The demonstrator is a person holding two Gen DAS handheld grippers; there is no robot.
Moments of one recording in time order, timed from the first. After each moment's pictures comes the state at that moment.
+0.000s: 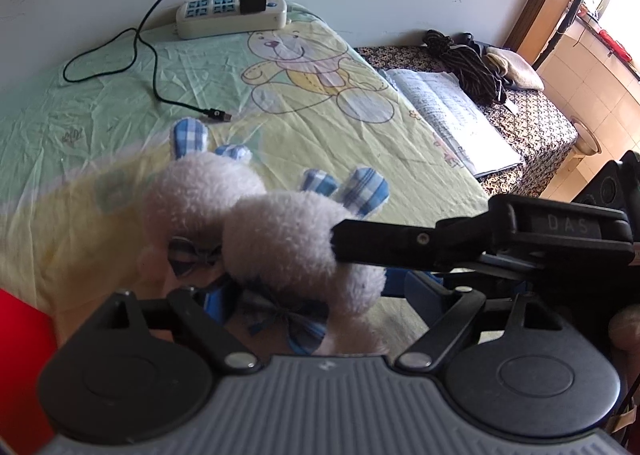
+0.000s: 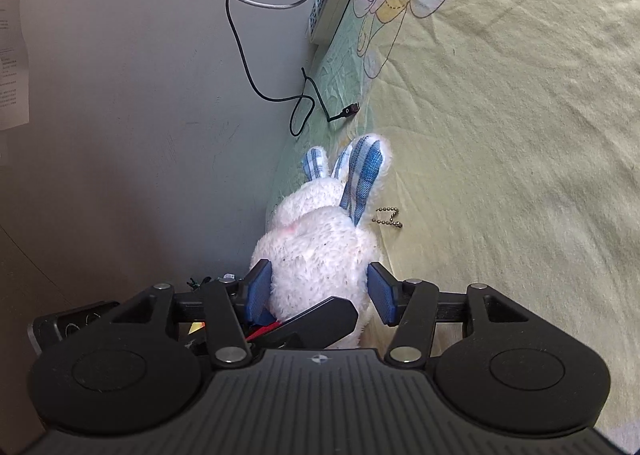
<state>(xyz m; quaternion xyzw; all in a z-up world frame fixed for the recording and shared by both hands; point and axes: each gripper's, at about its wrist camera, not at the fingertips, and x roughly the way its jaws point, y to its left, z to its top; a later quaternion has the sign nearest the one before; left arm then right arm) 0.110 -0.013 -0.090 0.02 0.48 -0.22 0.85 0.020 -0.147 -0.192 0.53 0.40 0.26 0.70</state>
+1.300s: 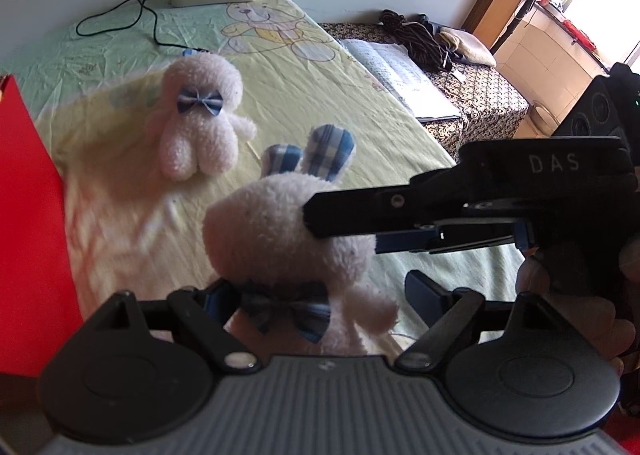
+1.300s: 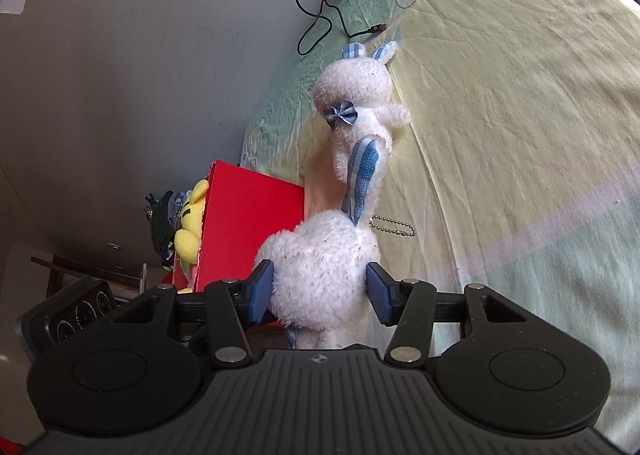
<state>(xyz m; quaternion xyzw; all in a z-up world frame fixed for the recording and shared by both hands) -0.027 0.023 -0.067 0.00 0.49 -0.26 0.83 -0.082 -0.104 -0.127 0.40 0.46 0.26 0.75</state>
